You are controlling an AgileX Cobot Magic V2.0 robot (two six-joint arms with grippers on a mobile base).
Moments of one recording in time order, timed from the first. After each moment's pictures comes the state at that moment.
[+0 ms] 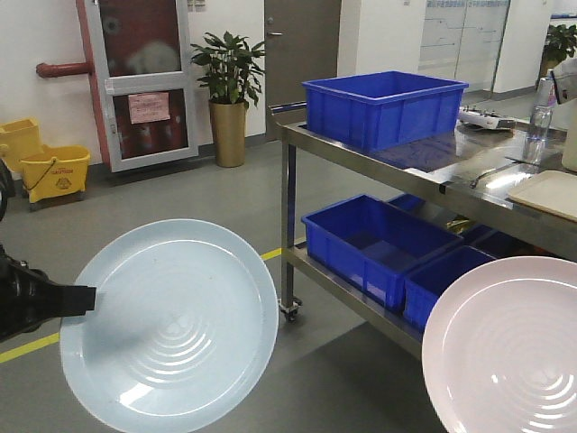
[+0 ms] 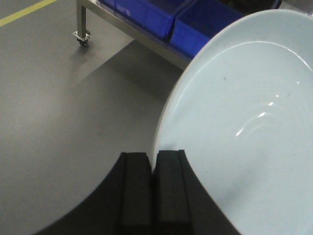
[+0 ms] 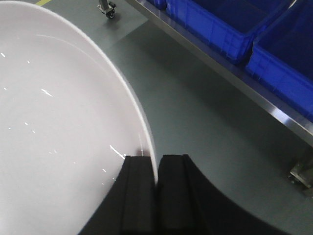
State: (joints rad) left arm -0.15 1.15 -1.12 -0.45 0.71 0.21; right arm -0.01 0.92 -1.08 -0.01 0.99 0.10
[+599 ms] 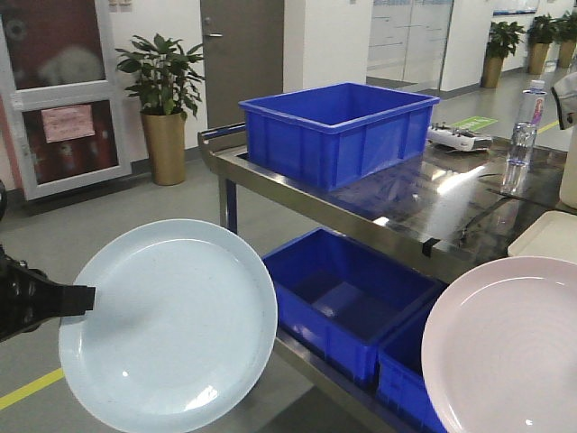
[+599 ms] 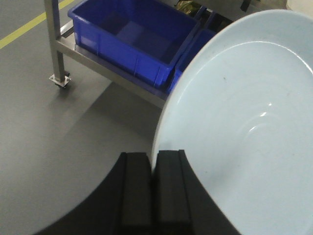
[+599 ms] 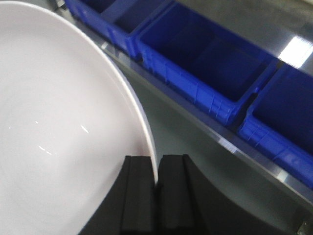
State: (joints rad) left arm -0.15 1.15 -1.12 -0.45 0.71 0.21; right arm -0.01 0.92 -1.08 -0.01 0.99 0.10
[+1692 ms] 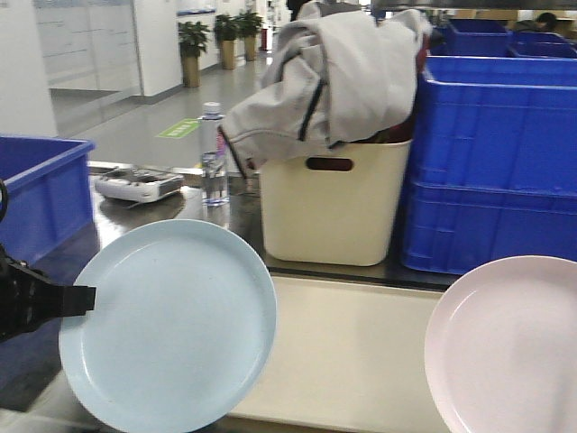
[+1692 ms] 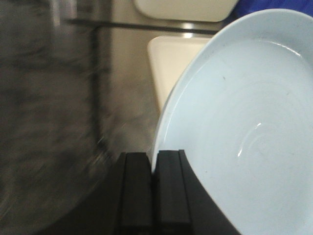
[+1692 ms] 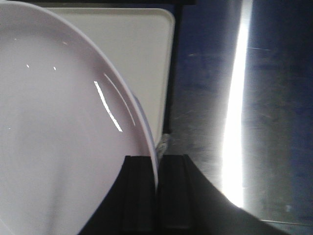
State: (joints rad) left arm -0.15 1.15 -1.12 -0.45 0.71 0.21; right arm -0.01 0.92 -1.08 -0.01 0.99 0.10
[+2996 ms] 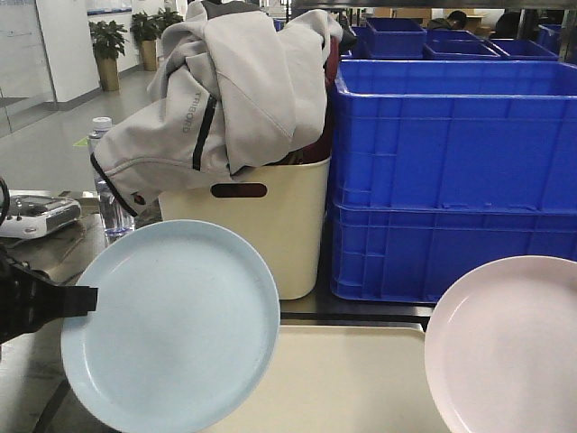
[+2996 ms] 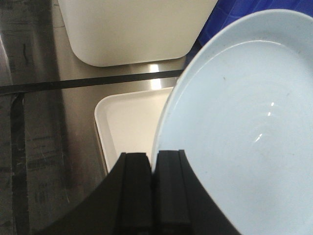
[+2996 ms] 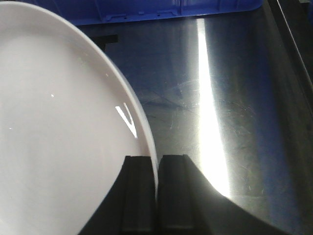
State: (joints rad) left arm -0.15 1.15 -1.12 -0.45 0.71 0.21; right arm -0.01 0.92 -1.08 -0.01 0.99 0.10
